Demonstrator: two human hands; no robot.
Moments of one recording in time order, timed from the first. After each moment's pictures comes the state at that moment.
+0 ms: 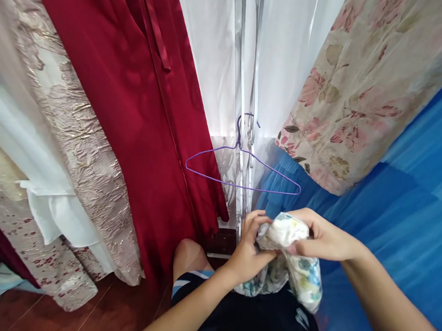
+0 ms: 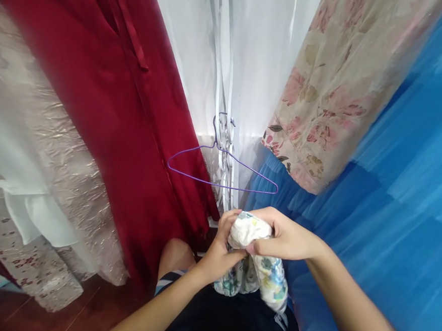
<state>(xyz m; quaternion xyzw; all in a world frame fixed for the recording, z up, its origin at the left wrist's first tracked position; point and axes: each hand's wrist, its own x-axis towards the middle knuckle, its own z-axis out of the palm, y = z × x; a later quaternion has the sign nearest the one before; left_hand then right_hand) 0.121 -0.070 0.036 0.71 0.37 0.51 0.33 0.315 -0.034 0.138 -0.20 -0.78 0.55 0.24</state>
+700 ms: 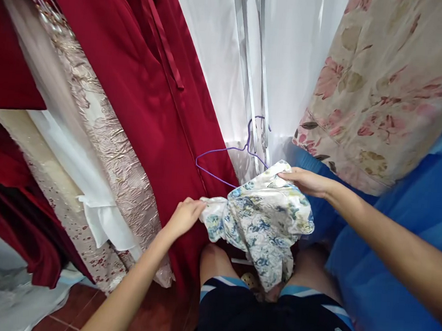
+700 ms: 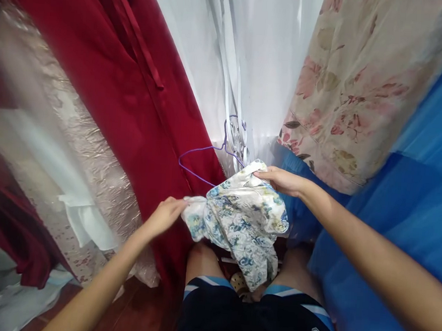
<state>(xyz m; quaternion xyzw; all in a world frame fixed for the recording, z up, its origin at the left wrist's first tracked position) -0.110 -0.024 0.096 0.75 0.64 0.17 0.00 0.272 0.110 0.131 -0.25 -0.60 0.71 0.28</state>
